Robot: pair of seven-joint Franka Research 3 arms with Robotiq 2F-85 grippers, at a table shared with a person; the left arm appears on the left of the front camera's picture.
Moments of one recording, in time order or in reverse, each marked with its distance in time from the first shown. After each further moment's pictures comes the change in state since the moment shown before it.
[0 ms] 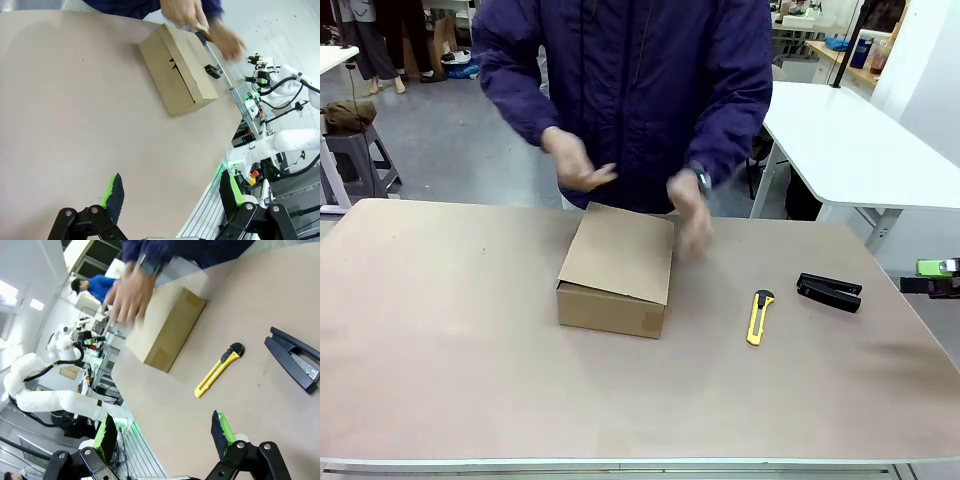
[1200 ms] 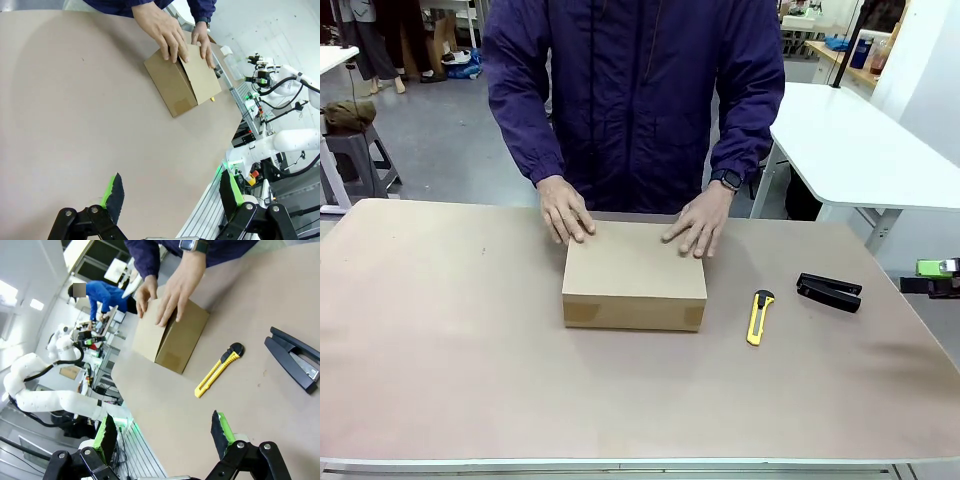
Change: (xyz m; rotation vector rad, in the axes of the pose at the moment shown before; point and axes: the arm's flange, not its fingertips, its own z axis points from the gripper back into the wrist) left arm 0.000 0.000 0.000 0.000 0.000 0.000; right arm 0.000 0.000 0.000 0.000 0.000 0.000
